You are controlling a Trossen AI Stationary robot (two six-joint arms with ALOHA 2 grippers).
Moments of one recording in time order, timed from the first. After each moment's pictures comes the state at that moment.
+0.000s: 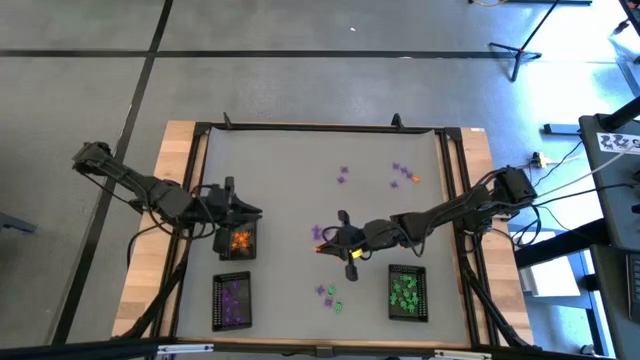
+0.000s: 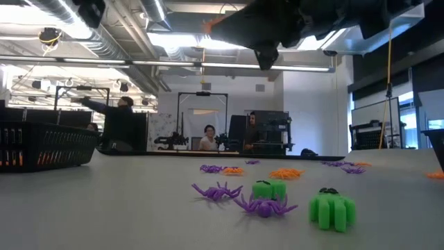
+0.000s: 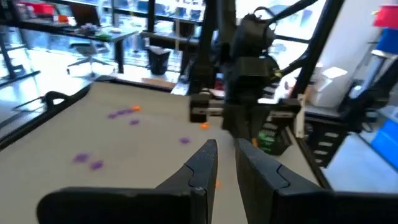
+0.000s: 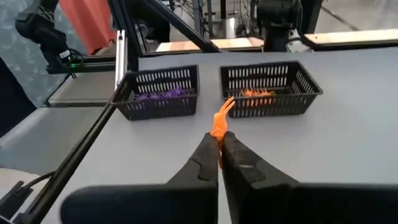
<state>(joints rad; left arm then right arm) -0.45 0.67 0.53 -0.01 -0.50 -0.26 0.30 1.68 0.86 0.54 0.11 0.15</state>
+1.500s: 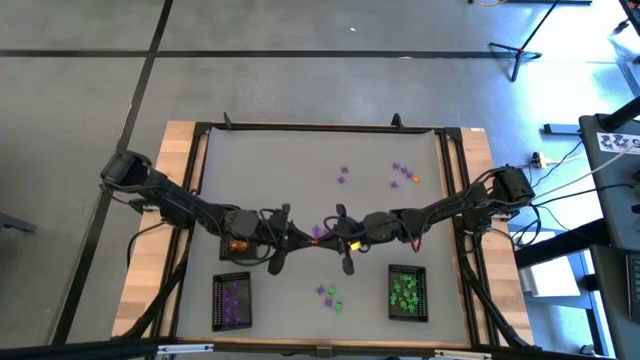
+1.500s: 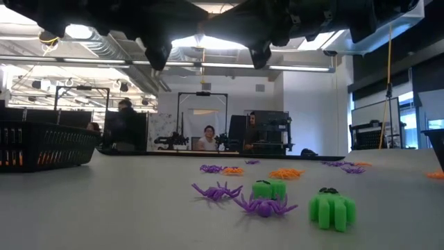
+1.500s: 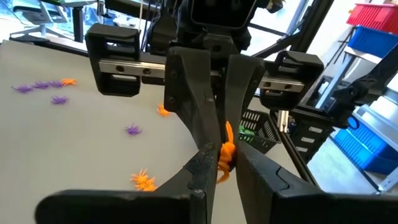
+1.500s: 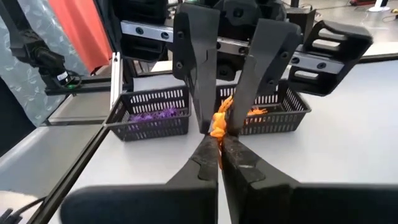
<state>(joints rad) -0.31 1.46 0.58 0.72 -0.24 -0.33 0.25 1.69 0.86 0.62 0.09 0.15</state>
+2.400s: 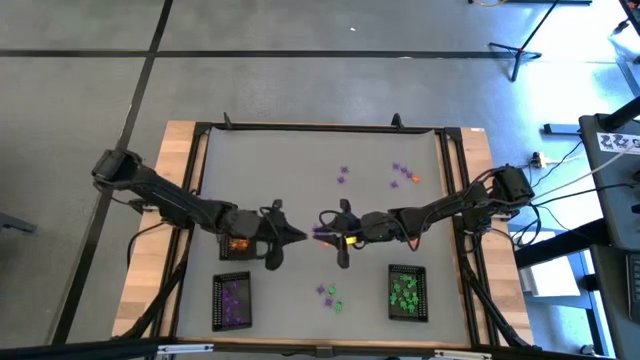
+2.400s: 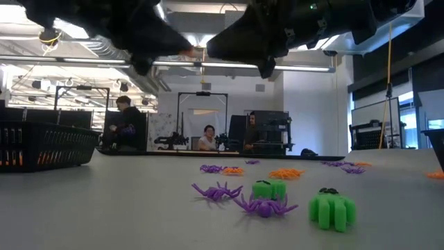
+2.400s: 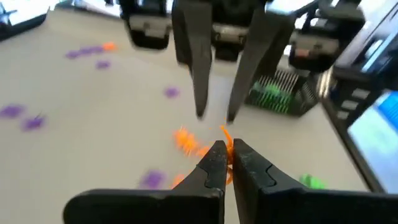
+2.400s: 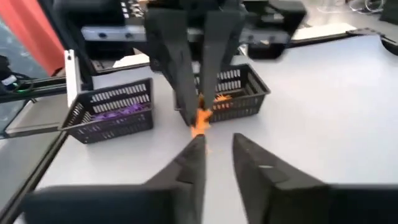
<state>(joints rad) -0.30 1.34 0.59 0.39 -0.32 -0.35 0.25 1.69 0.87 0.55 0.22 0.21</state>
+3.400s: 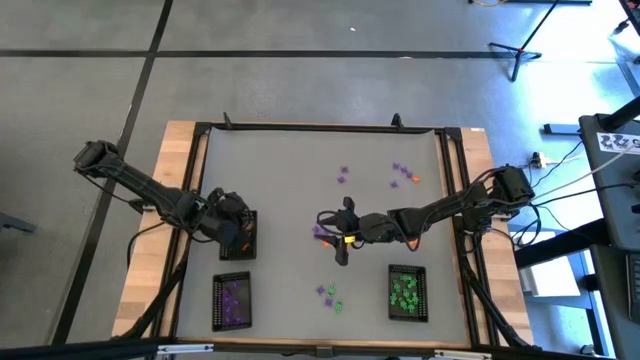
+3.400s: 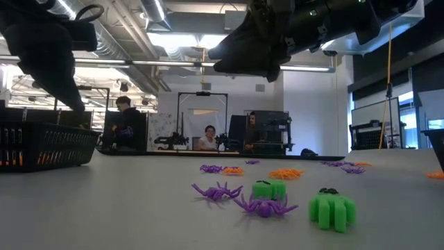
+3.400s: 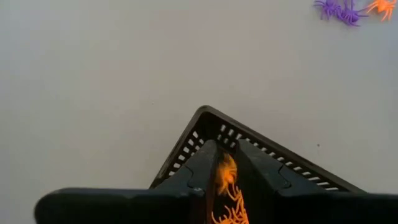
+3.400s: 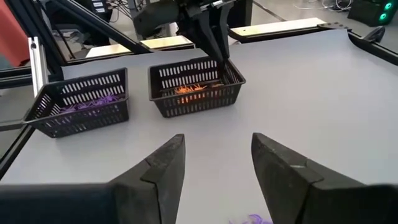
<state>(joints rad) -0.43 0.98 0.59 -0.81 -0.53 -0.96 0.25 1.68 0.86 0.49 0.31 0.21</state>
